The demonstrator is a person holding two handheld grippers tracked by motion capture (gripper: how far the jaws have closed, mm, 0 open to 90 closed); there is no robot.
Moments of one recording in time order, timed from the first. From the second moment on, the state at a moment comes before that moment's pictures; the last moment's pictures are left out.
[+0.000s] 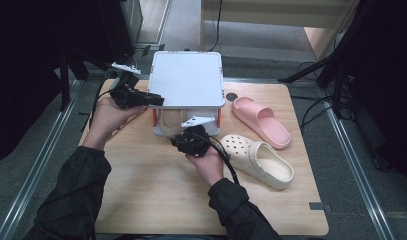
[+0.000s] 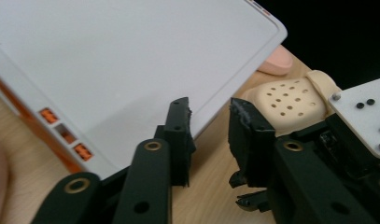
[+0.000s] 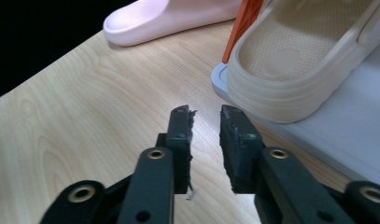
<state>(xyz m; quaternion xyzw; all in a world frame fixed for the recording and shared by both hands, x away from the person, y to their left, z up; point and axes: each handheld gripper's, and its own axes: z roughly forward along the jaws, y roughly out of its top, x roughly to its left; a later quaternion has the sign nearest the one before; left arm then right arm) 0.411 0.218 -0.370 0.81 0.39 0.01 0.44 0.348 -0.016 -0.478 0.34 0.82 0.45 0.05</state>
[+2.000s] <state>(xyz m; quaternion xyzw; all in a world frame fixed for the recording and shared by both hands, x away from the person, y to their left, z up) 0.311 0.198 -0.461 0.83 0.37 0.04 0.42 0.301 -0.194 -0.454 0.34 0.82 0.46 0.05</state>
